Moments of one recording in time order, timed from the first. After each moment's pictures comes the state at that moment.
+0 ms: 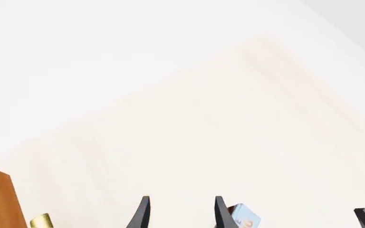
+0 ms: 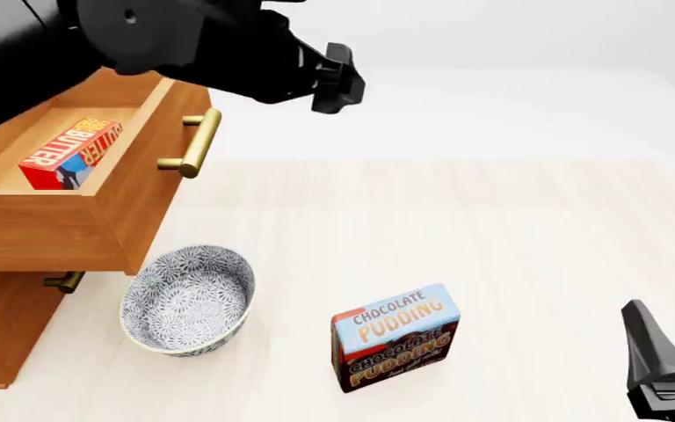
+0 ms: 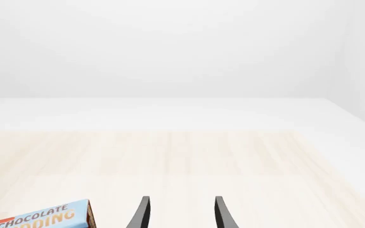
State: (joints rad) left arm -0.67 1.54 -1.61 0.69 -0.13; right arm 0.00 0.00 0.00 0.00 0.00
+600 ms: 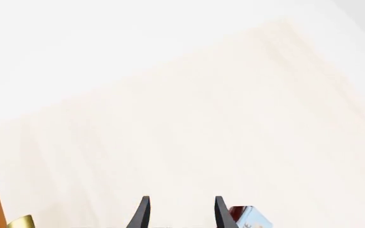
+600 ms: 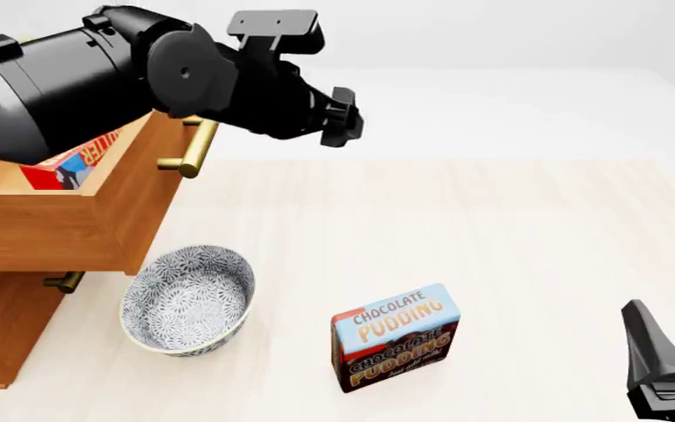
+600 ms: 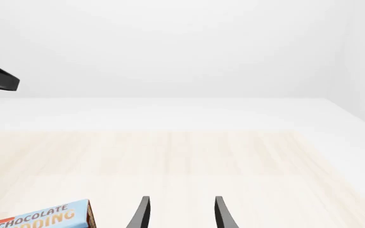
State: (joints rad) left arm -0.65 1.61 -1.53 0.62 -0.19; right arm 0.00 0.00 0.00 0.00 0.00
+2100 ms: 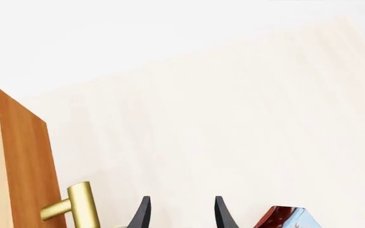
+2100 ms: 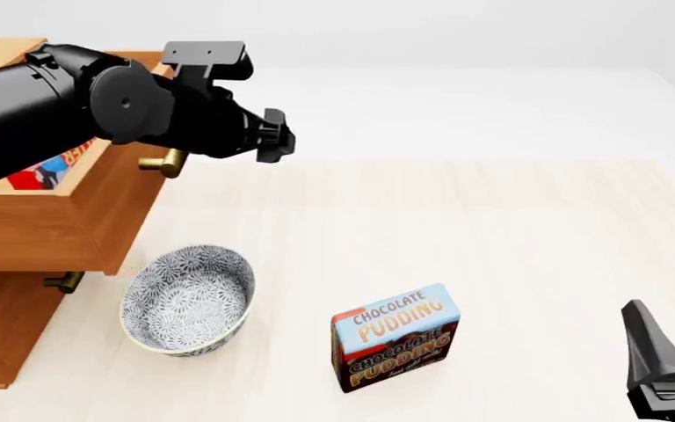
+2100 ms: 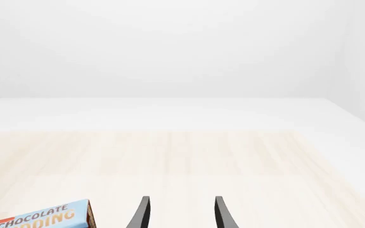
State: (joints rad) left arm -0.48 1.52 -1.33 0.55 -0.17; right arm 0.00 0.00 0.00 0.00 0.00
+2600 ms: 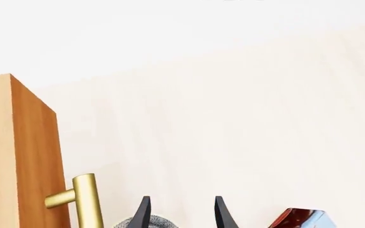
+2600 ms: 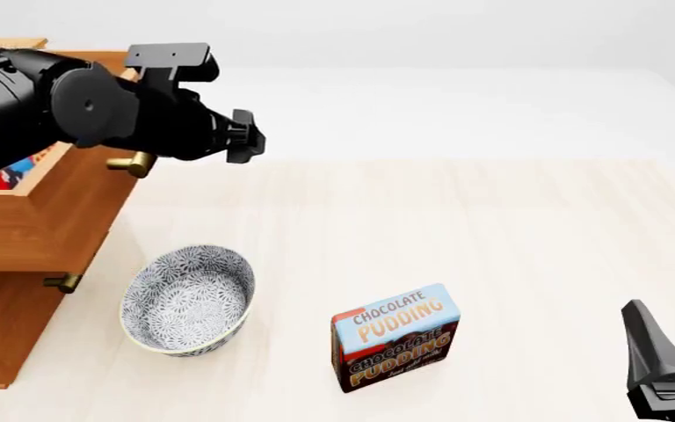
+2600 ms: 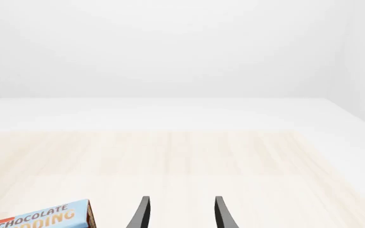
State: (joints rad) left arm -0.41 1.47 -1.27 0.55 -0.16; right arm 0.00 0.00 0.00 0.00 0.00
